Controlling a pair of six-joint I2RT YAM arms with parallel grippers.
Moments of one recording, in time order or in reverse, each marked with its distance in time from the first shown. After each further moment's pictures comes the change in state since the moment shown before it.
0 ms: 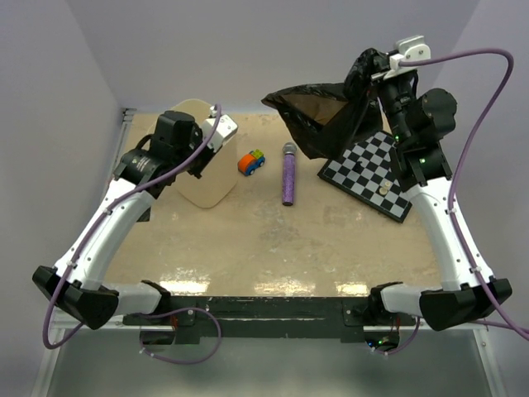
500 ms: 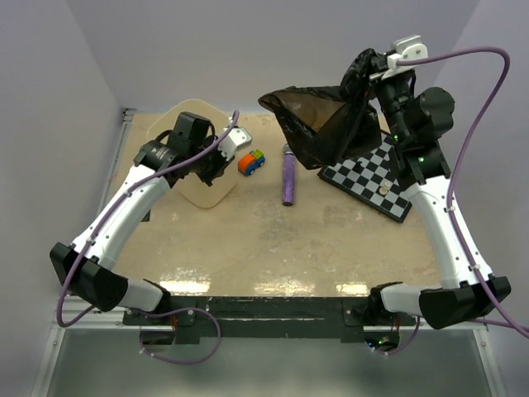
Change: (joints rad) left arm 0.000 0.115 0.000 -0.062 0.201 0.027; right arm 0.000 0.010 0.000 -0.006 -0.009 0.006
